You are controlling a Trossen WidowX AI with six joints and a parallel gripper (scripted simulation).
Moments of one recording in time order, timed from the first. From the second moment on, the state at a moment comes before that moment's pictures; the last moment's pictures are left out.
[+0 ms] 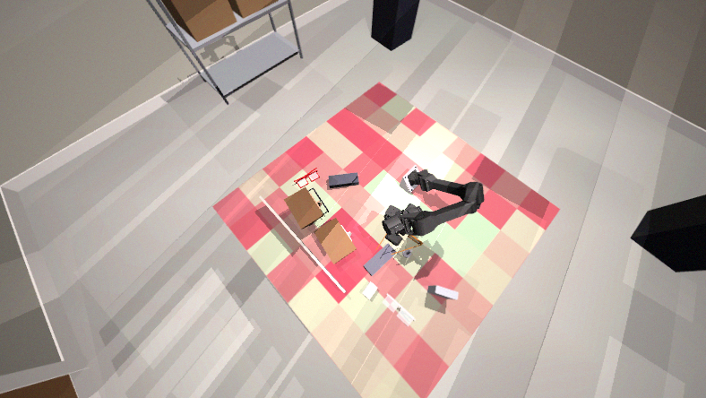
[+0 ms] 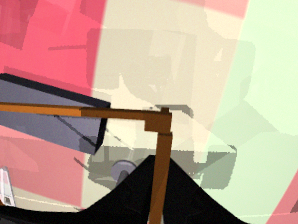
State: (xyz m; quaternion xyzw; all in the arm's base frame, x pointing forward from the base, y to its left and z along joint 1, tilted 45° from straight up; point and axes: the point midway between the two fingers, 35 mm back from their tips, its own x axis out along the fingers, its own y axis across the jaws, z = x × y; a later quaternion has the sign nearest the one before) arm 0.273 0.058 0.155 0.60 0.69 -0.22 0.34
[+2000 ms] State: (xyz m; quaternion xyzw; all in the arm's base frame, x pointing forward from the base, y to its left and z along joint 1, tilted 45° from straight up) arm 0.244 0.109 0.121 0.61 0.69 -0.21 0.33
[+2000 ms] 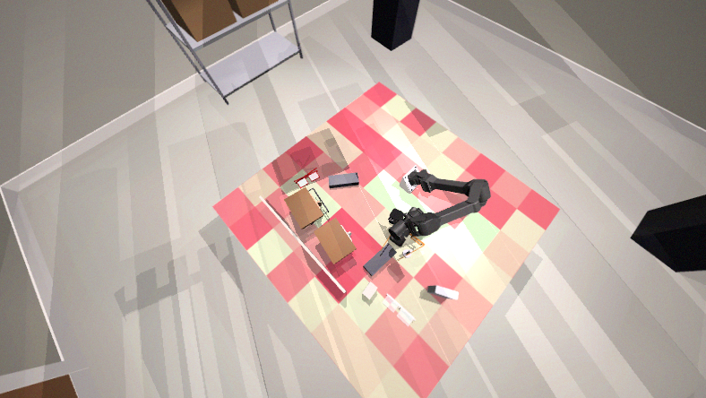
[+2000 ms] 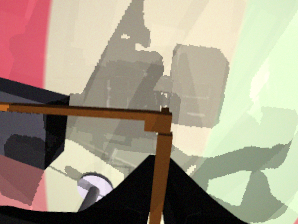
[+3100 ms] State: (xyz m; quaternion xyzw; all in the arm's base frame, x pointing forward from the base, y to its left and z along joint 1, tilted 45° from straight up) arm 0.240 0.091 0.103 0.61 0.69 -0.21 0.32
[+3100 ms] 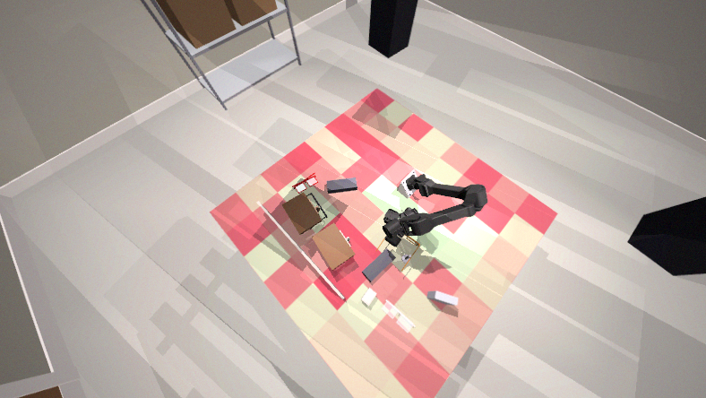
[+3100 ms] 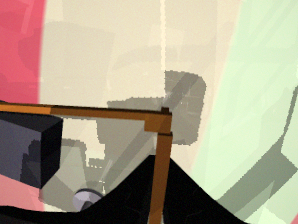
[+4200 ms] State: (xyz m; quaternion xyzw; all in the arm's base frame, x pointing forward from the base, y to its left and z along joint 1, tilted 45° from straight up) arm 0.238 0.089 0.113 0.60 0.70 -0.22 0.32
